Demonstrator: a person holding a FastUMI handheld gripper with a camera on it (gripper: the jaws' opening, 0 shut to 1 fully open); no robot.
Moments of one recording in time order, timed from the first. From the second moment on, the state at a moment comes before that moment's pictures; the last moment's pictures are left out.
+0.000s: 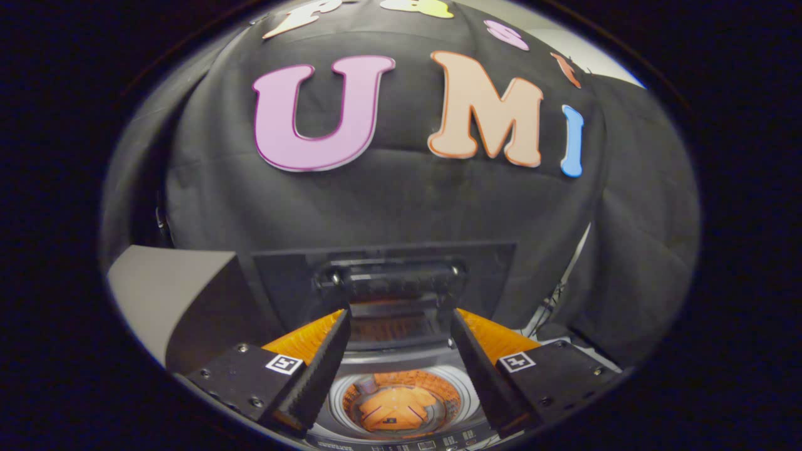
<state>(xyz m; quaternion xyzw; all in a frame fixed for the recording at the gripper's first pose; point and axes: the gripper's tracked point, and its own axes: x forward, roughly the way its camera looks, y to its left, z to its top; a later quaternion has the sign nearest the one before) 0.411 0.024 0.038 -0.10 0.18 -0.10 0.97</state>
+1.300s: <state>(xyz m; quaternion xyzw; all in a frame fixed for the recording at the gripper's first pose) 0.550 0.008 0.026 -0.06 0.11 -0.05 0.99</state>
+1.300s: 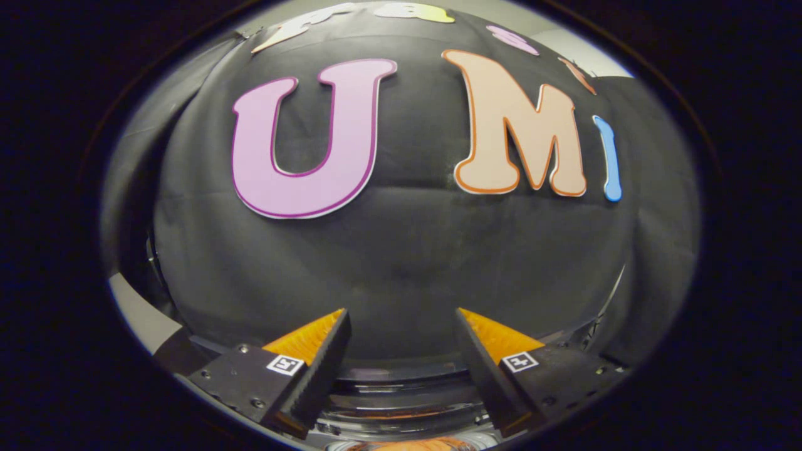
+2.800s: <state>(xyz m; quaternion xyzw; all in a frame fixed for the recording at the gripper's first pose) 0.438 0.002 0.027 -0.06 0.02 -0.07 1.00</state>
